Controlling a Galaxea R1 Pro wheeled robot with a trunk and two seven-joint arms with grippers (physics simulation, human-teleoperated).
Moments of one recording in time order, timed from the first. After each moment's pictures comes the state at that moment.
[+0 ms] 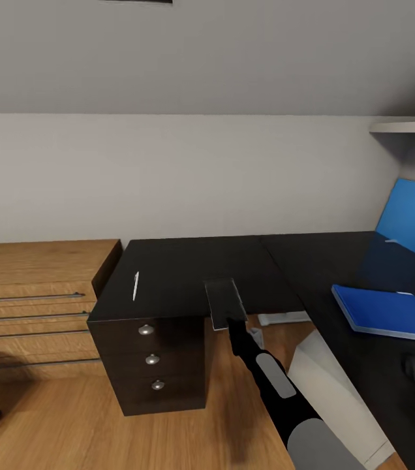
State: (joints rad) left arm 0.15 -0.07 0.21 -1.09 0.17 0.04 0.23; right arm -0.59 0.17 0.13 -0.73 -1.39 0.08 0.02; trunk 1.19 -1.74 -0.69
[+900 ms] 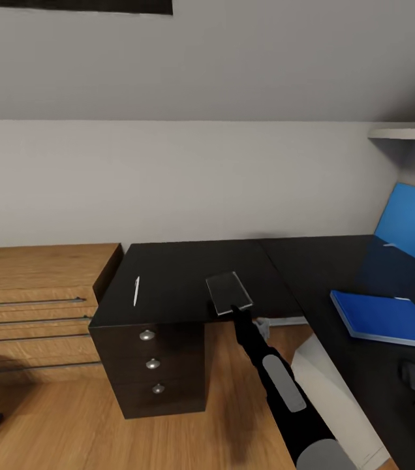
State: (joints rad) left arm 0.15 -0.07 0.21 -1.03 0.16 0.04 0.23; right arm -0.49 0.16 0.13 -0.97 -1.32 0.08 0.10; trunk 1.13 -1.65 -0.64
